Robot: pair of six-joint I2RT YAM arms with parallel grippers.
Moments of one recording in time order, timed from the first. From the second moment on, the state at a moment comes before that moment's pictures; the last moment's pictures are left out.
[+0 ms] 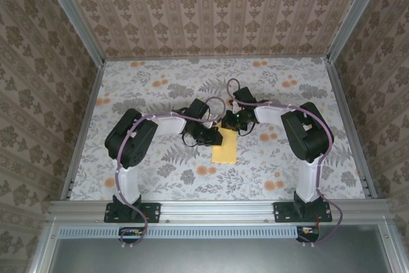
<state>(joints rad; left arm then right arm) -0.70 1.95 1.09 -0.27 0.71 -0.48 0.42 1.97 1.16 -0.28 -0.40 0.60</state>
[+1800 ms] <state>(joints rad) -0.72 1.92 1.10 -0.28 0.64 -0.52 0.53 1.67 0.83 -0.45 -0.40 0.68</state>
